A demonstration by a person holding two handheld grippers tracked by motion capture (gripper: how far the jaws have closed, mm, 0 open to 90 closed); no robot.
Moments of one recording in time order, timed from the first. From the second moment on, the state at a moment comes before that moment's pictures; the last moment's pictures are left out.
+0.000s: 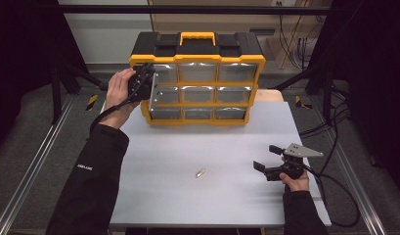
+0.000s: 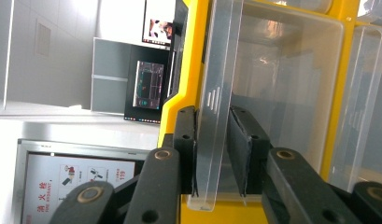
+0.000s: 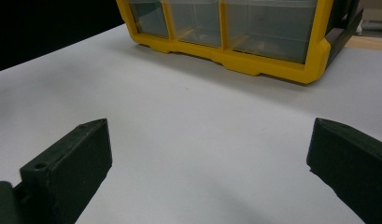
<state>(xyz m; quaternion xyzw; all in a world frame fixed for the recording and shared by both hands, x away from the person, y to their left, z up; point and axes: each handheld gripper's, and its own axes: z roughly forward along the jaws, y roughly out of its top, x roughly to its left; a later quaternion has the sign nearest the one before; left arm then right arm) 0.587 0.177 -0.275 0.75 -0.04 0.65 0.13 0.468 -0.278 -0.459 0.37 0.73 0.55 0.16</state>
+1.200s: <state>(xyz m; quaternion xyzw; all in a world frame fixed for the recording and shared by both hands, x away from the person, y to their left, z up) 0.576 0.176 -0.277 0.73 -0.09 0.67 0.09 0.468 -0.278 -0.459 0.37 0.73 0.55 0.16</state>
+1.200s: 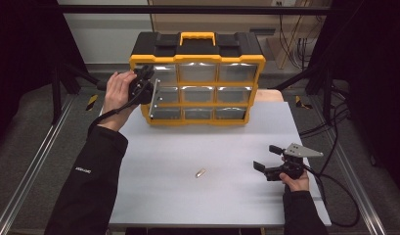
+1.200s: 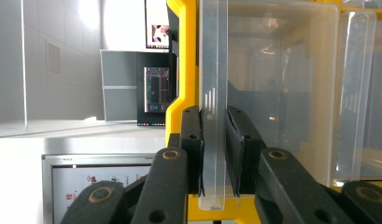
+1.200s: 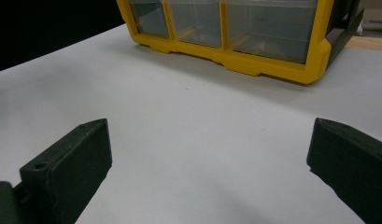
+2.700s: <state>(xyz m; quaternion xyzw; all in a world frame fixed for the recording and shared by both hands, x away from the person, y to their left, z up) 0.550 0.179 -0.281 0.73 -0.10 0.67 0.10 0.468 -0.278 -0.459 0.37 0.73 0.55 0.16</state>
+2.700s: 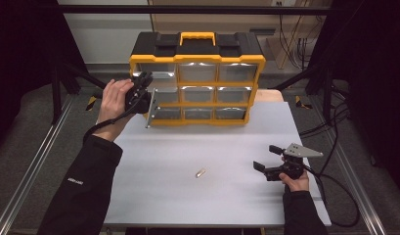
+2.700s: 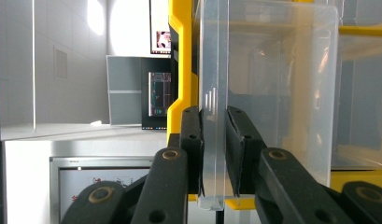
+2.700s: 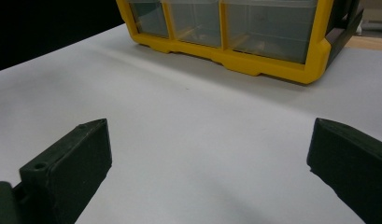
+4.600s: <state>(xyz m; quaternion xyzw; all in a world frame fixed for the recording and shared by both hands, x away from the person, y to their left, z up) 0.521 0.182 -0.286 0.72 -0.10 0.68 0.10 0.468 -0.278 -0.459 0.37 0.73 0.55 0.16</state>
